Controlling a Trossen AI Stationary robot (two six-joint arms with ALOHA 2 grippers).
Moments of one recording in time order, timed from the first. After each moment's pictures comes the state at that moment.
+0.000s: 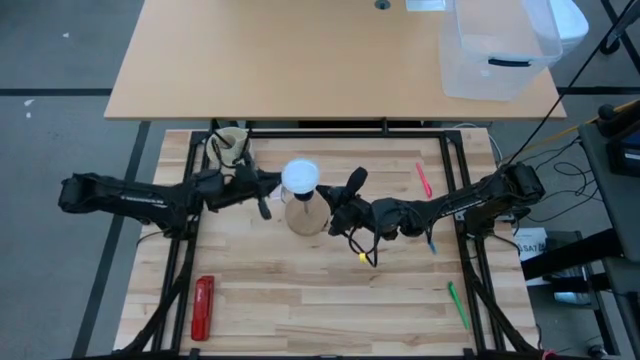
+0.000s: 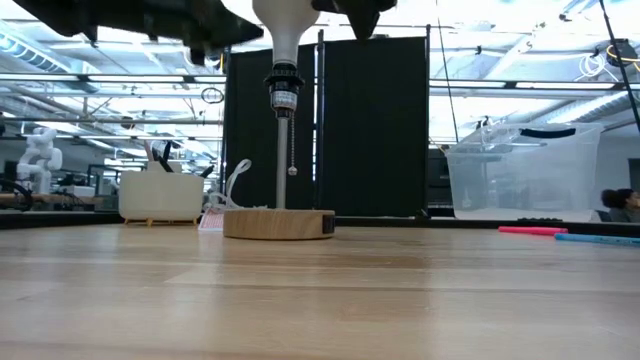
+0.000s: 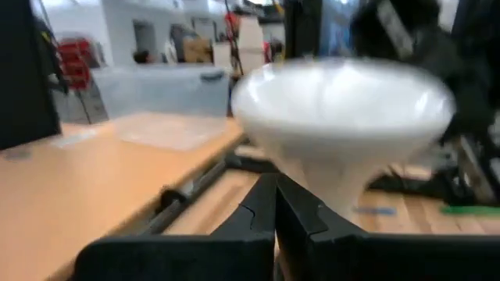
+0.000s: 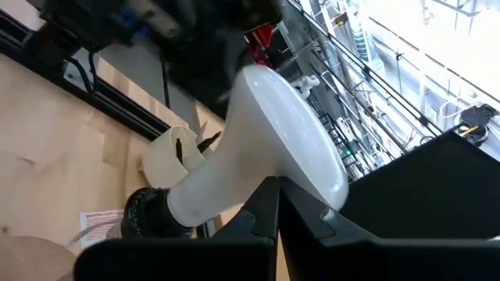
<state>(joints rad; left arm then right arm) 0.07 0.97 0.49 0.53 -0.26 0.03 0.20 1.58 0.97 0.57 0.76 -0.92</state>
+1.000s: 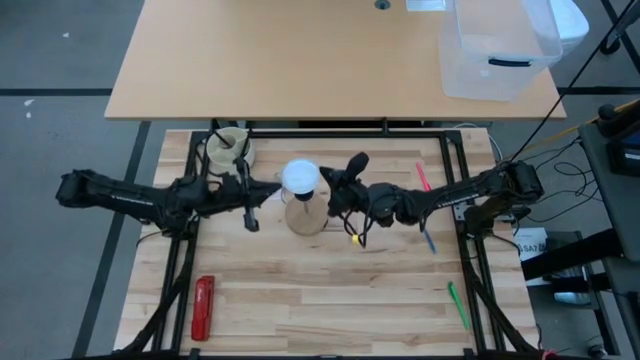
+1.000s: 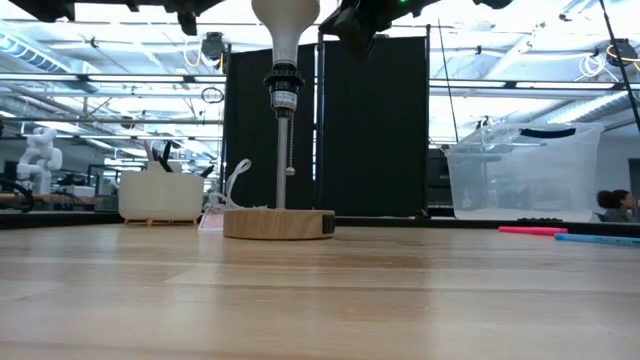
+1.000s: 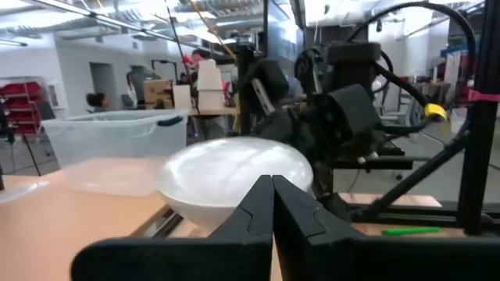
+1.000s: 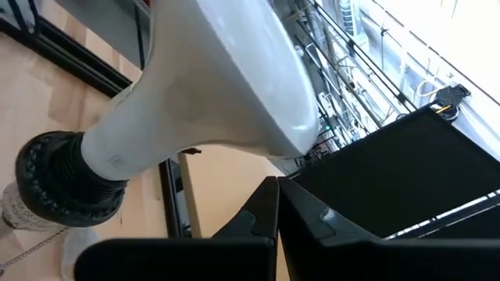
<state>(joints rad) -0.07 0.86 0.49 0.55 -0.24 0.11 0.10 1.58 0.97 0.56 0.77 -0.97</state>
